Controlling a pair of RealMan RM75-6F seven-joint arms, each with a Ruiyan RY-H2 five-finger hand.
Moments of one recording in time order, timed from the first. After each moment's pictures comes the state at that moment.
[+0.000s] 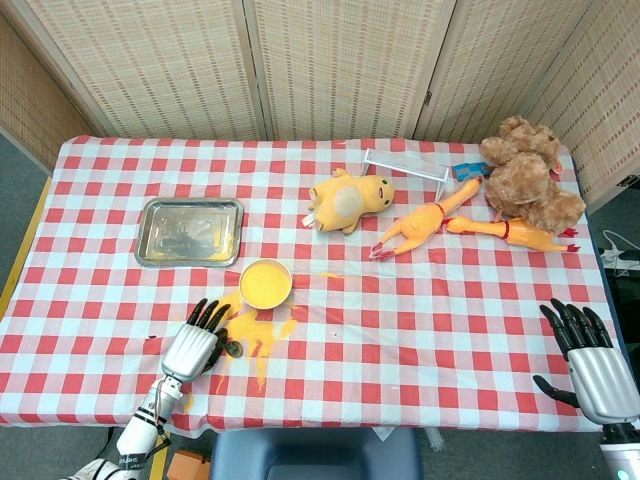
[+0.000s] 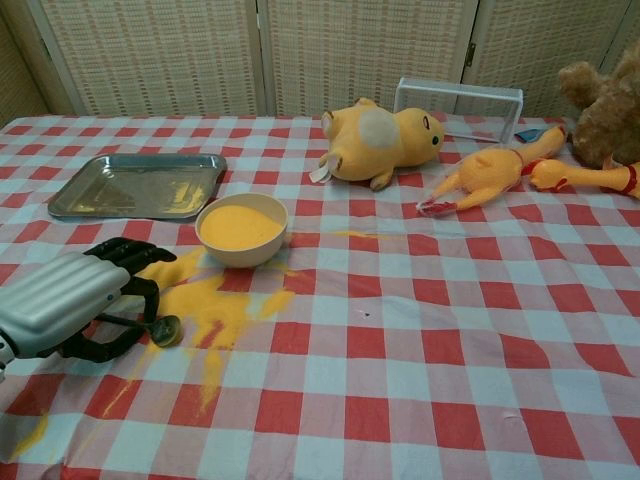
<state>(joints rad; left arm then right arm) -0.40 -1.76 0.00 -1.12 1.53 1.22 0.31 0.01 -1.05 -0.02 -1.70 -1.59 1.49 -0.09</state>
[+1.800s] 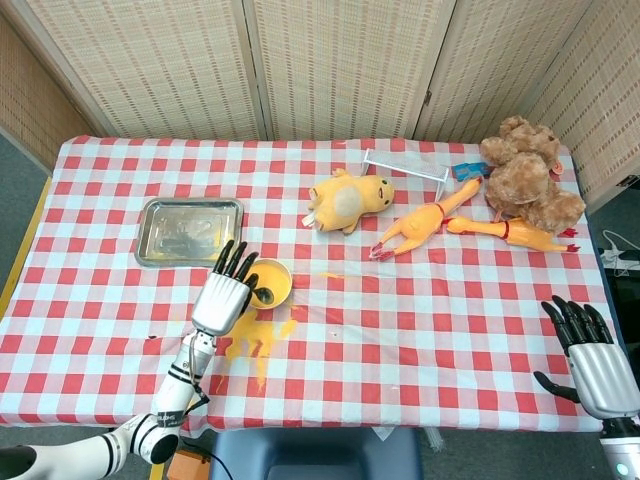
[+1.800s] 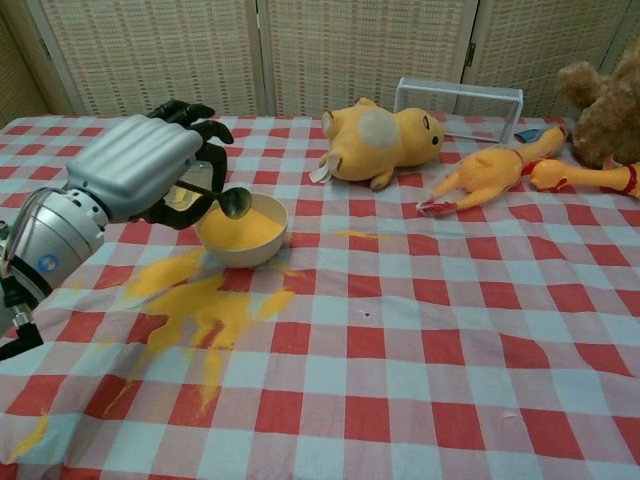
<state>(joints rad) -0.60 -1.80 -0.24 -1.25 1.48 1.25 0.58 0.02 -1.05 -0.01 -1.70 -1.55 1.46 -0.08</state>
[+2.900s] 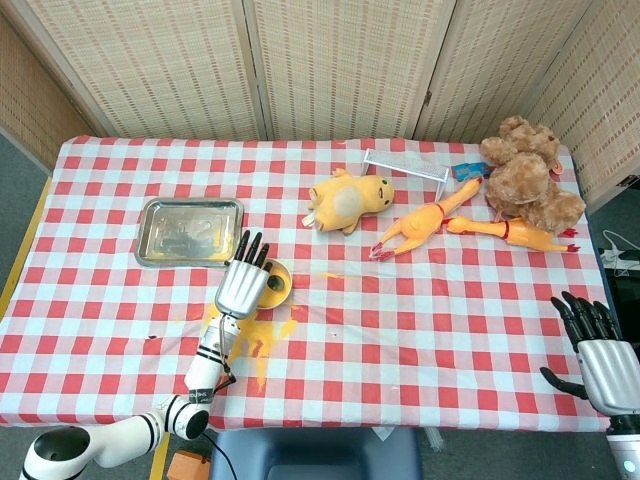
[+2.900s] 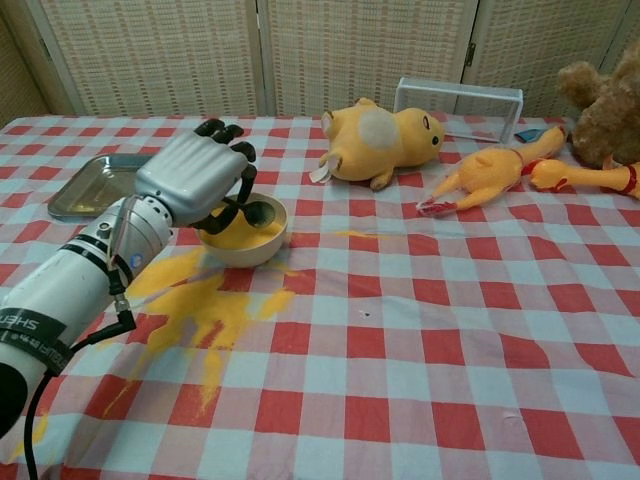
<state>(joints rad) -0.75 -1.97 -0.27 -0.98 1.33 1.17 0.72 0.02 -1.03 0.01 -1.69 -1.53 1.47 -0.05</state>
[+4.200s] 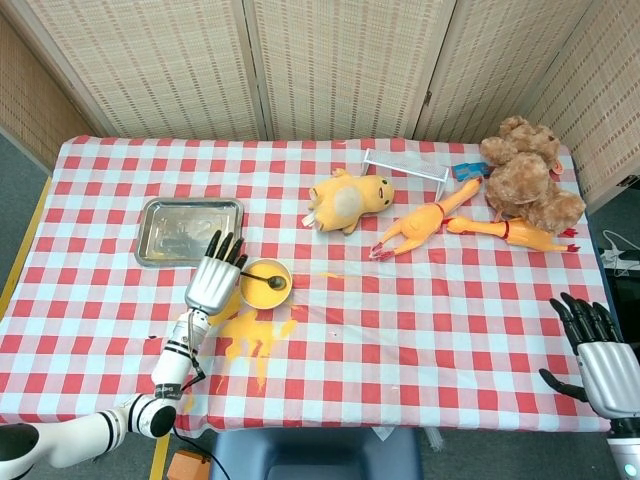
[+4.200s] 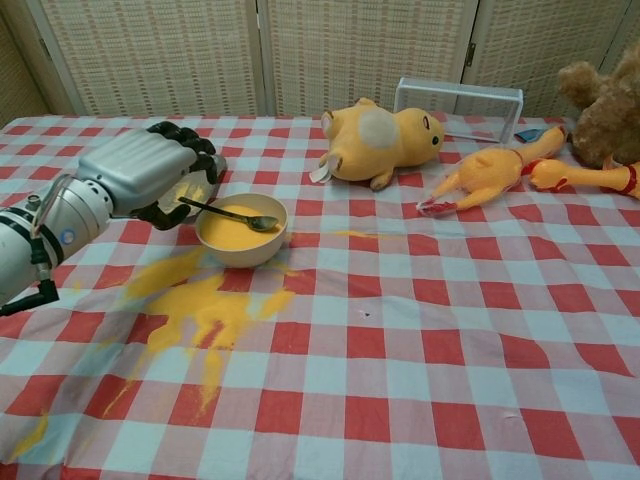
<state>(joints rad) -0.72 -1.75 -0.23 -1.20 1.20 1.09 0.73 0.01 -1.03 0.00 -1.70 -1.55 1.48 -0.04</state>
